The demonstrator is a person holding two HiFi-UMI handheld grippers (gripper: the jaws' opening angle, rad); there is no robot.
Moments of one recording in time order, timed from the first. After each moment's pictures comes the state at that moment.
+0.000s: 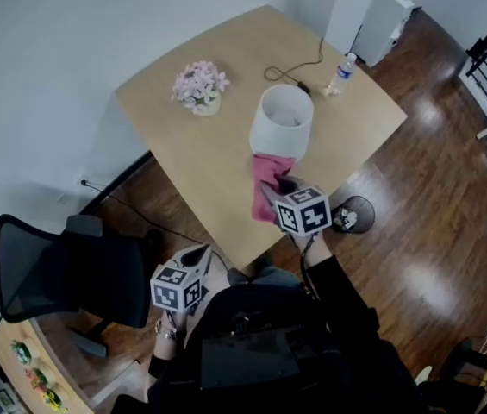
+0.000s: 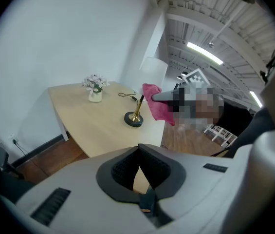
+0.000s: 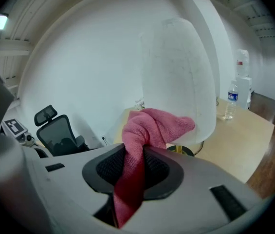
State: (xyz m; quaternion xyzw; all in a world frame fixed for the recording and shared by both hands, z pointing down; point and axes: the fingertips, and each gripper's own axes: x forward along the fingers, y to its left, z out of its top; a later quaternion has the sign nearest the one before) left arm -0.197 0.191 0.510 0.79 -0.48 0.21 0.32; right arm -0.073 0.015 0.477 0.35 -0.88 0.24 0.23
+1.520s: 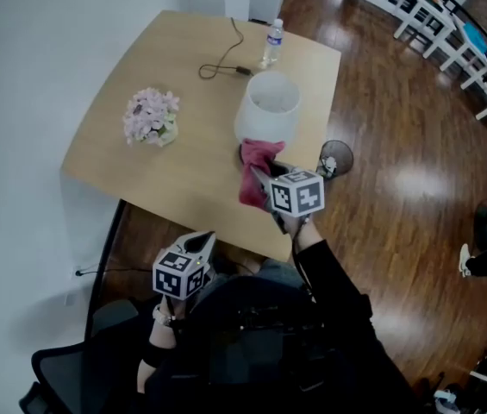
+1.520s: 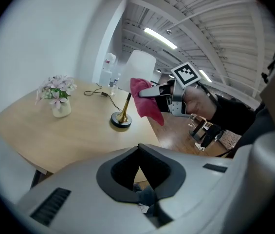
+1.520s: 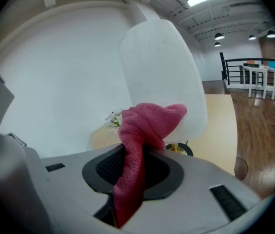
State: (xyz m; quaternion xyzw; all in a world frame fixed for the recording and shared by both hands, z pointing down) left arm -0.283 0.077 0.508 0.90 -0.20 0.30 0.25; right arm -0.114 -0.030 0.488 0.58 -0.74 0.34 0.11
